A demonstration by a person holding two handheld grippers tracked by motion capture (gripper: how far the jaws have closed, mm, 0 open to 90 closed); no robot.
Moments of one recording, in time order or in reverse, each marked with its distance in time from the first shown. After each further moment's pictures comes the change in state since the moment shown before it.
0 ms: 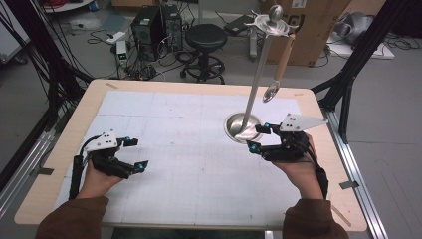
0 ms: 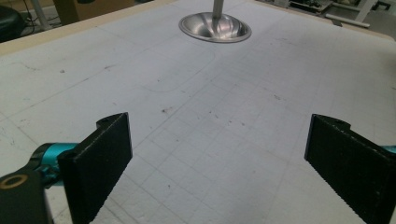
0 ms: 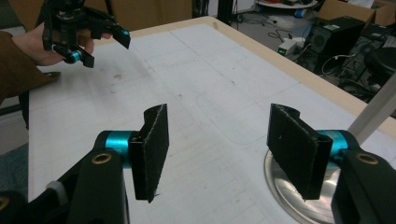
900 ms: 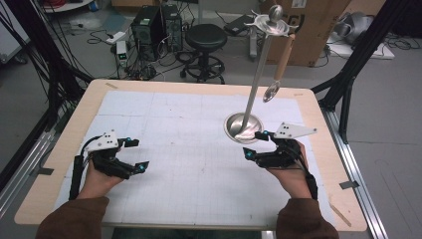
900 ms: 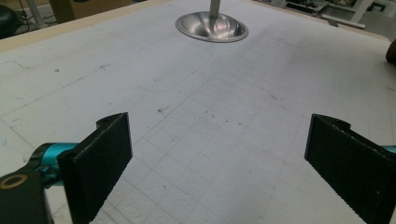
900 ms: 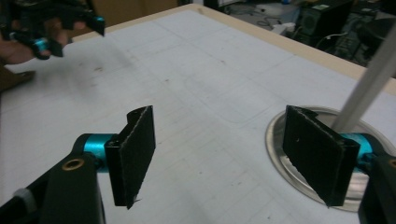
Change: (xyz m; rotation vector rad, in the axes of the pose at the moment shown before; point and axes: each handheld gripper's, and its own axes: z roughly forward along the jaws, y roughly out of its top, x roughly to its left) left arm -0.001 -0.001 0.002 0.004 -0.015 -0.007; right arm -0.006 -0.039 0.022 0.003 -0.044 0.098
